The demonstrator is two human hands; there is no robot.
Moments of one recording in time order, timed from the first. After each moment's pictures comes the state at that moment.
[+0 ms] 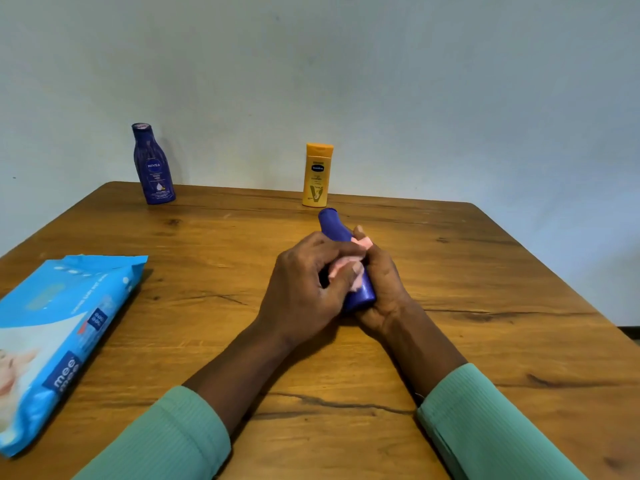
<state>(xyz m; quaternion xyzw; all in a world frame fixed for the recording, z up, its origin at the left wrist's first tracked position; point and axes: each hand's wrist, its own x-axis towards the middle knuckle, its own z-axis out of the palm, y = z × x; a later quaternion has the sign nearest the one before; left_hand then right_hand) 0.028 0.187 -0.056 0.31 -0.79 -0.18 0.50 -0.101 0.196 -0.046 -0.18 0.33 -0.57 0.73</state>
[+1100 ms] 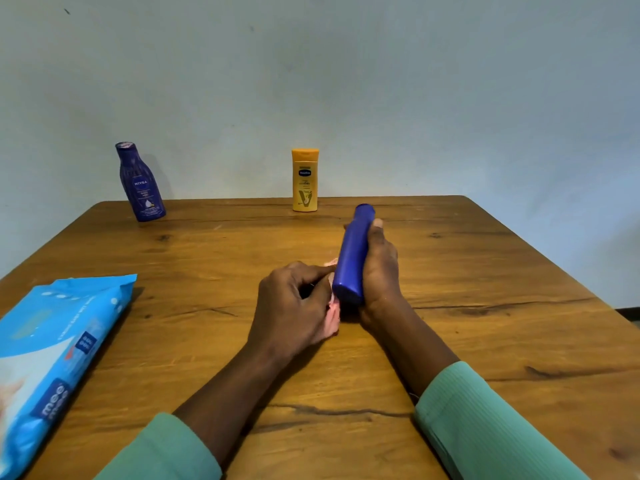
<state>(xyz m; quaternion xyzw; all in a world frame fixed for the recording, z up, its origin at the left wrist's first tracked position) 0.029 0.196 -0.068 0.42 -0.70 -0.35 0.47 -0.111 0.178 -0.061 -0.23 0.50 -0.68 0.49</state>
